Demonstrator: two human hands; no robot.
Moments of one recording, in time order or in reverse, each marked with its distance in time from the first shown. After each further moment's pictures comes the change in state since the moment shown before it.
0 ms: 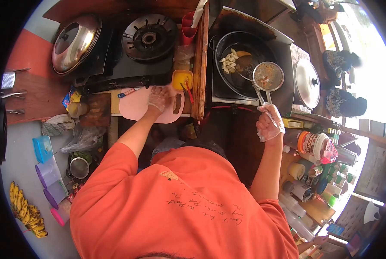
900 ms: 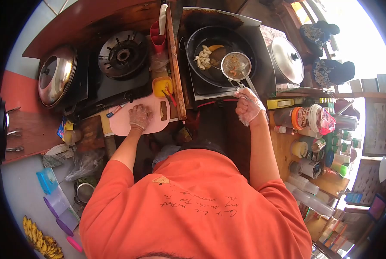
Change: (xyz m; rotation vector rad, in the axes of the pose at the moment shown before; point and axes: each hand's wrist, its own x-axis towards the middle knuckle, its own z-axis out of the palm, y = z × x) left_hand -0.030 -0.014 -0.007 0.165 -0.132 -0.055; right_hand 0.018 0.009 -0.011 0.032 -0.007 0.151
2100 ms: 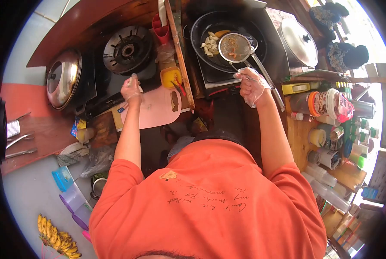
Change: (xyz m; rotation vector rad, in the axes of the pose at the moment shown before) left_hand 0.081 -0.030 -0.056 -1.315 0.718 -0.551; right_hand 0.021 0.007 0.013 -0.041 -0.037 0.014
